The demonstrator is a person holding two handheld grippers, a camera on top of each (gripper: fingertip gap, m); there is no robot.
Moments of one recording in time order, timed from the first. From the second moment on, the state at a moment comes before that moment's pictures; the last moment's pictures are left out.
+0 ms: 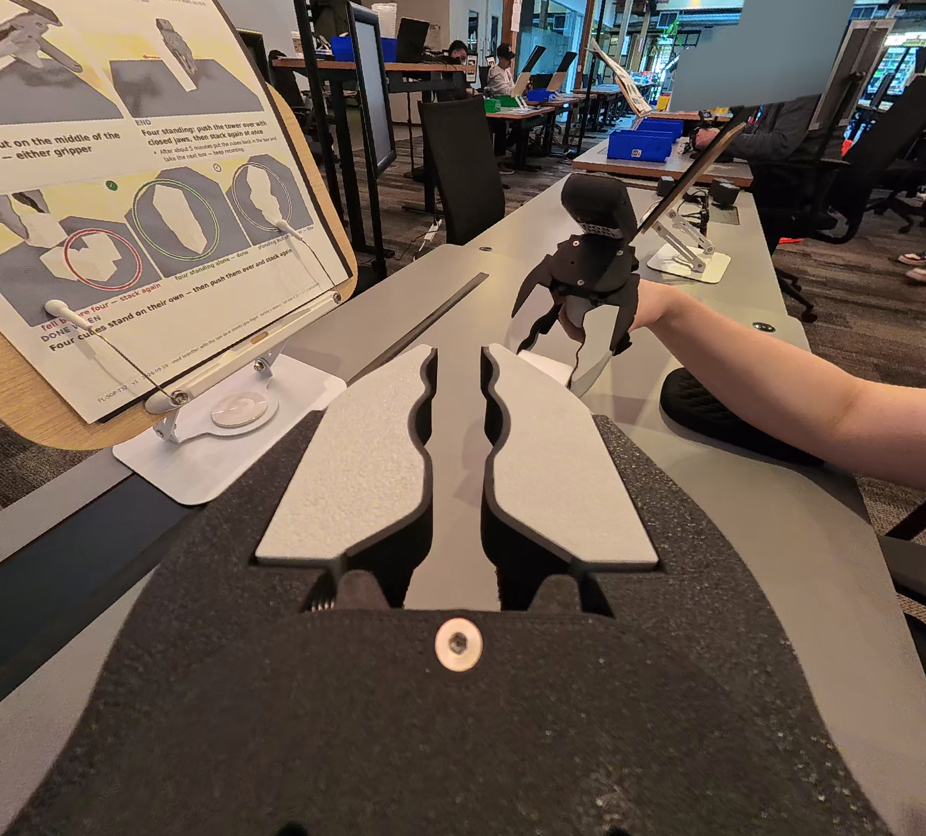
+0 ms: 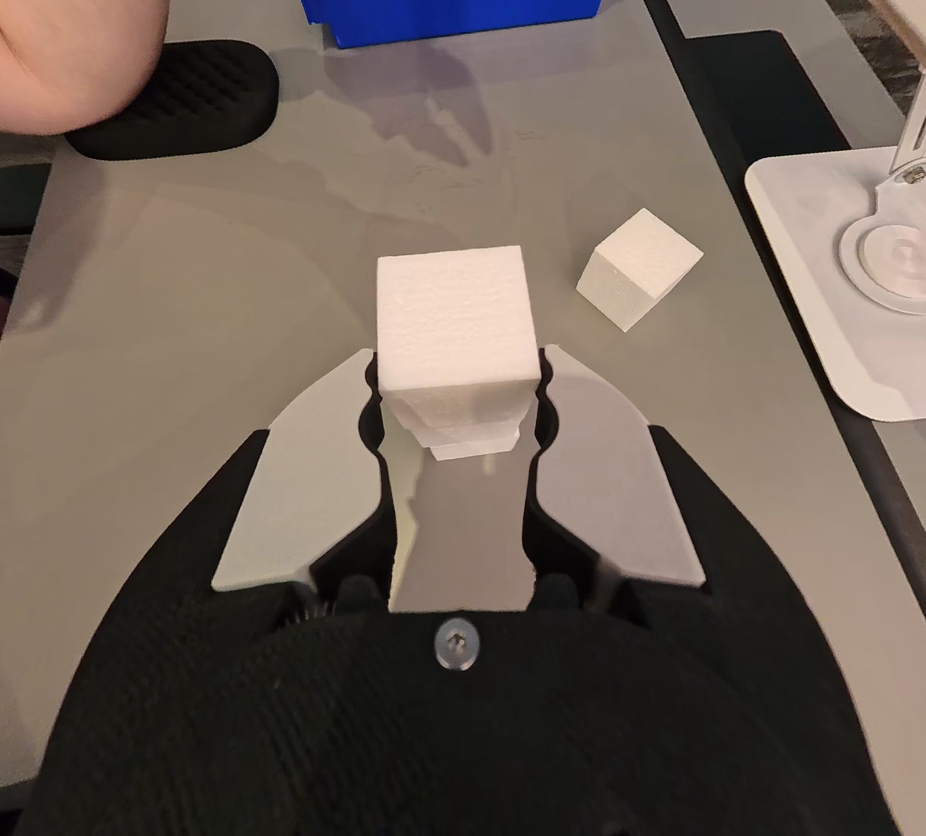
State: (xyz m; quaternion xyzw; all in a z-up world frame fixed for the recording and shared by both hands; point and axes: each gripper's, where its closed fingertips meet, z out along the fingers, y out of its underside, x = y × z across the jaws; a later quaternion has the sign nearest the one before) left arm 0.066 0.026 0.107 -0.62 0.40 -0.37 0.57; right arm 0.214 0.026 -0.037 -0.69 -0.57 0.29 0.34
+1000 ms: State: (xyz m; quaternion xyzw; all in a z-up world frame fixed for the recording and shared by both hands) left arm 0.139 0.148 -0.112 -0.75 0.41 -0.21 0.48; right arm 0.280 0.012 0.079 -0.59 -0.50 0.35 0.53
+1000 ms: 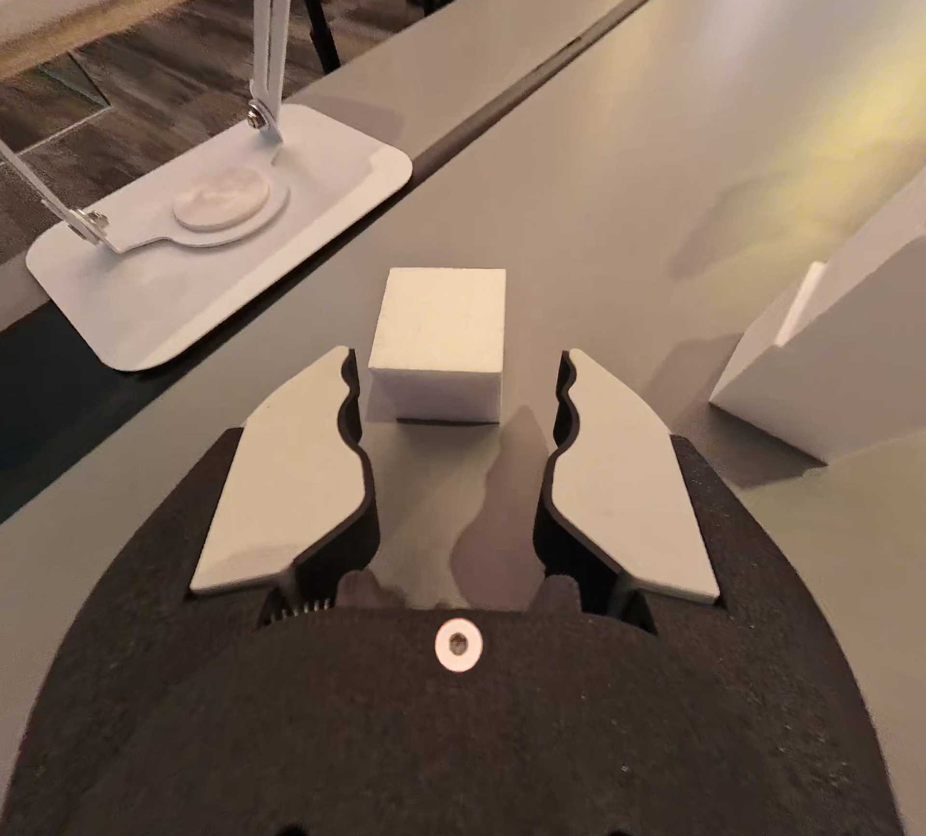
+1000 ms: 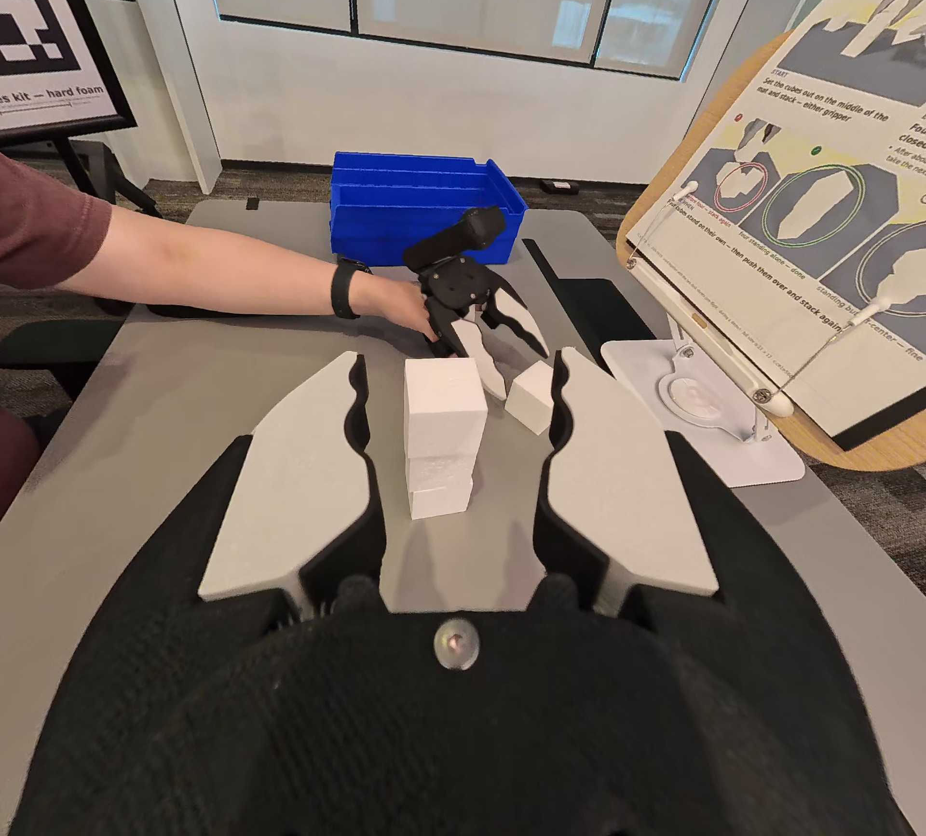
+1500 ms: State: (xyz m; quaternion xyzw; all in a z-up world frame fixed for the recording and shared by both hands) left arm 0.148 0.161 -0.137 -0.77 0.43 -0.15 0.44; right arm 0.281 0.011 0.074 -0.59 -0.50 0.35 0.52
